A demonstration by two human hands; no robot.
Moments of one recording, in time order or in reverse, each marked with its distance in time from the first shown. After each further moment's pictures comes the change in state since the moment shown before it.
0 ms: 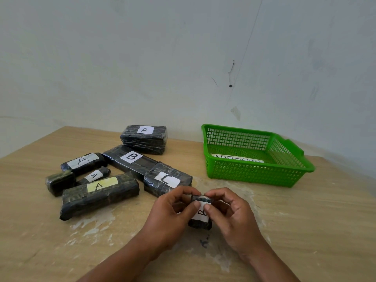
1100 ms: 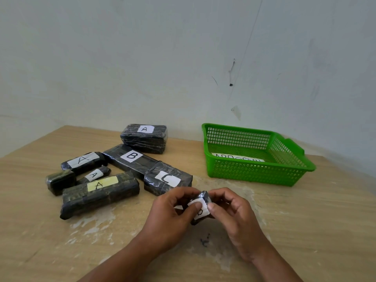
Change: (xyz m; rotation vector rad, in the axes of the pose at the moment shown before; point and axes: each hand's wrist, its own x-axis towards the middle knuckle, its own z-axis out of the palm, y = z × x) left_hand -0.002 0.001 -0.001 0.162 0.043 0.082; right_hand -0.002 -0.008 -0.003 0.031 -0.050 0.044
